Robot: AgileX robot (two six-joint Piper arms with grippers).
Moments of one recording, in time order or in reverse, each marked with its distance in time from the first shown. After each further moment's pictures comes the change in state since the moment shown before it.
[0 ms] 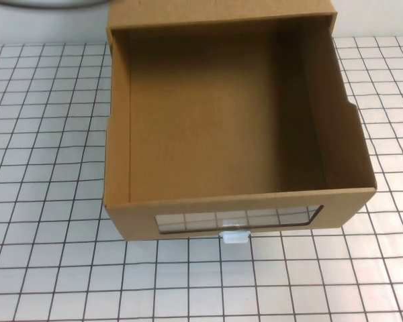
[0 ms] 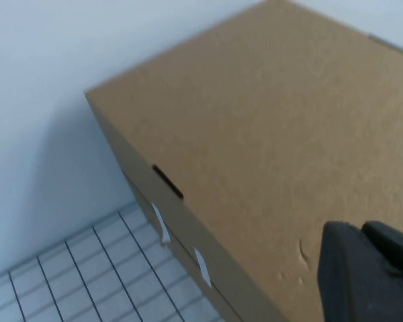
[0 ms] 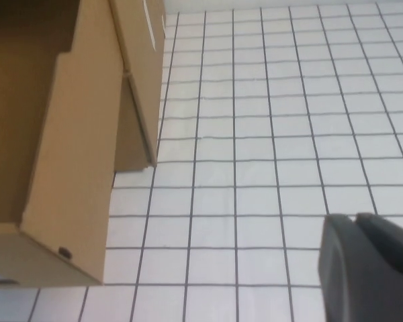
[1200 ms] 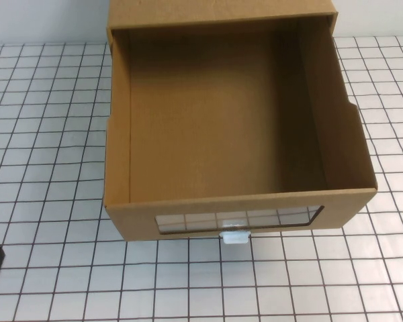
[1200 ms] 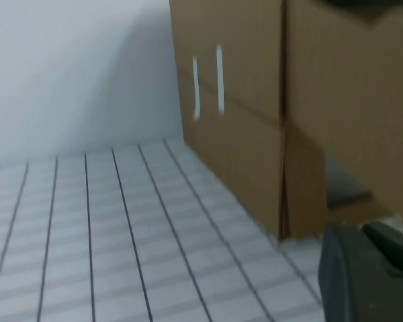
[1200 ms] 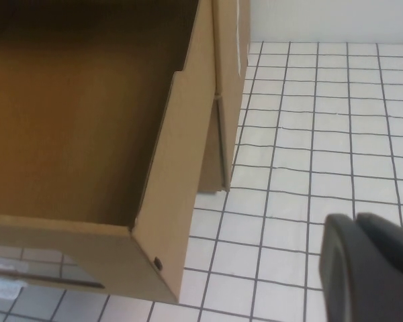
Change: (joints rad) right arm 0.000 -0.004 0.035 0.311 -0.116 -0.322; left arm -0.032 -1.490 2.251 -0.070 -1.198 -0.032
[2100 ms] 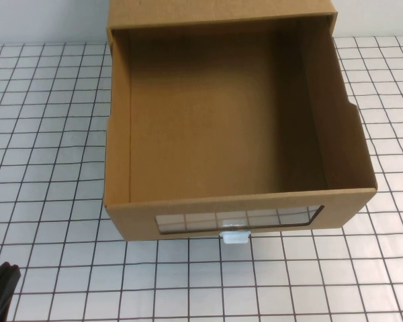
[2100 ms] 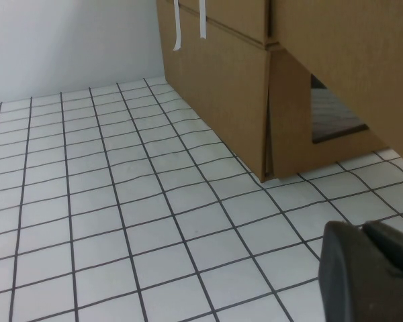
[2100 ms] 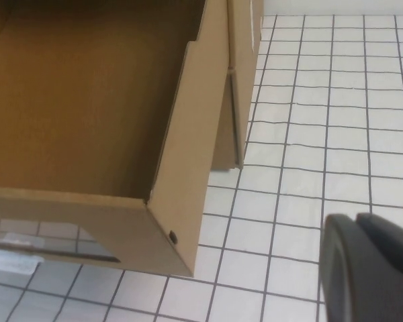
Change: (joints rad) right arm -0.001 0.000 0.000 0.042 0.048 -0.019; left arm 0.000 0.006 0.042 -0.006 0.084 -0.002
